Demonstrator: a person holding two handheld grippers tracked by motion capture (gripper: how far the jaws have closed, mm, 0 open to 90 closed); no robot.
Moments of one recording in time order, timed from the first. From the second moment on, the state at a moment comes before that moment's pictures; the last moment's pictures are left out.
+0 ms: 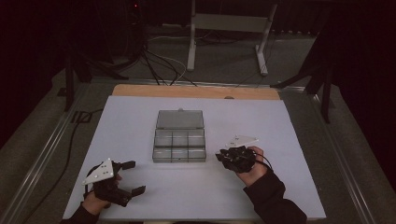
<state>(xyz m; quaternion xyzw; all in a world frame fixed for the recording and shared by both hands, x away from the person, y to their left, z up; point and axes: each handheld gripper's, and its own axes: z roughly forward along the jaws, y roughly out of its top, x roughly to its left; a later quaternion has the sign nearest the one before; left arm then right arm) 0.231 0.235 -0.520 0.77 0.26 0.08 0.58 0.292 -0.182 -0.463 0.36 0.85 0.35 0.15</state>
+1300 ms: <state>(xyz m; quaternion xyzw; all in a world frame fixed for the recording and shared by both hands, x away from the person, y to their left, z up) 0.230 0.235 -0.521 0.77 0.26 0.08 0.58 0.326 -0.131 -0.434 0.33 0.85 0.38 0.14</state>
